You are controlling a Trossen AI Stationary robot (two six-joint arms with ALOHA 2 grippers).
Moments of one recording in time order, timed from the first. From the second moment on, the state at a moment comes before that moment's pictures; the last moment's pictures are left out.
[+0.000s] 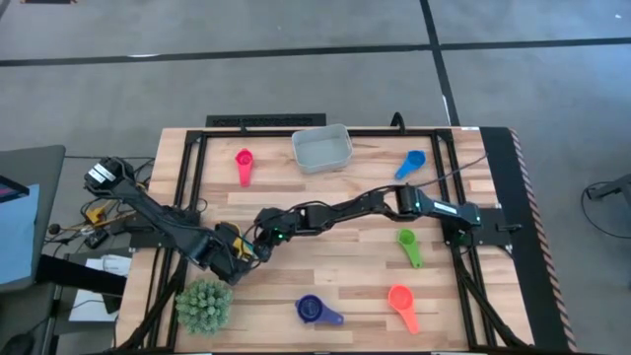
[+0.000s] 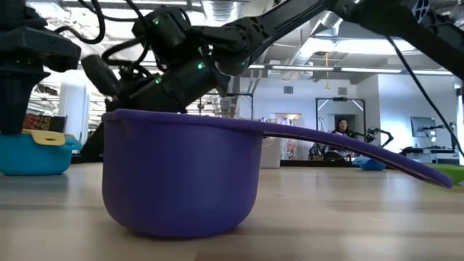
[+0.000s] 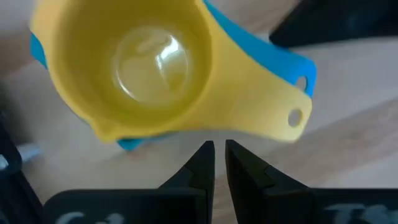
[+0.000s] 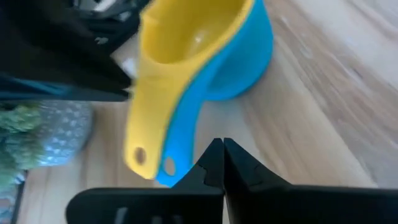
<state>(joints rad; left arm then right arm) -0.60 1.34 0.80 -0.88 -0.26 -1.79 0.06 2.51 1.94 -0.01 -0.11 0.65</state>
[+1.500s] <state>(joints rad) -0.62 1.26 0.99 -0.90 -0.75 -1.72 0.02 1.56 1.22 -0.28 0.05 0.54</state>
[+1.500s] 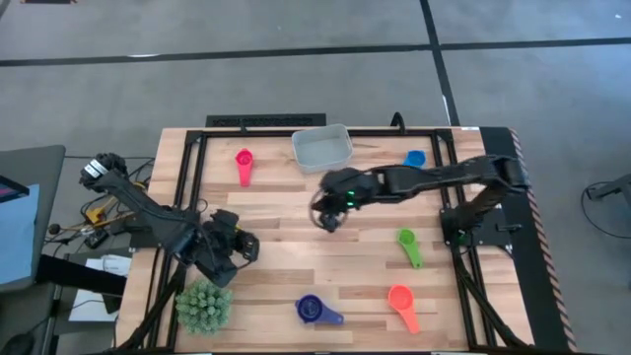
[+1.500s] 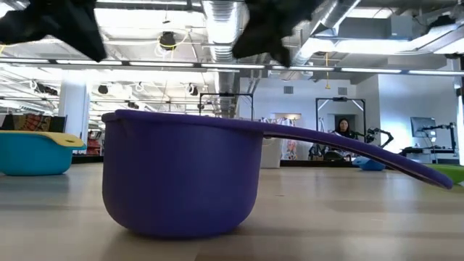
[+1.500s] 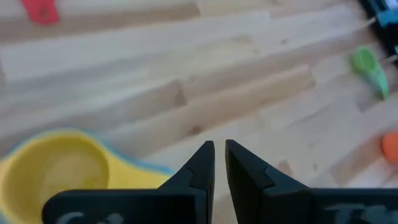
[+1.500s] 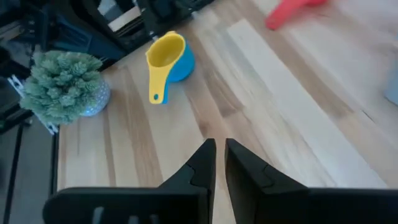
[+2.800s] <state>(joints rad) -0.47 1.40 1.00 -0.15 -0.53 -0.95 0.77 1.41 1.08 -0.85 0.44 1.95</state>
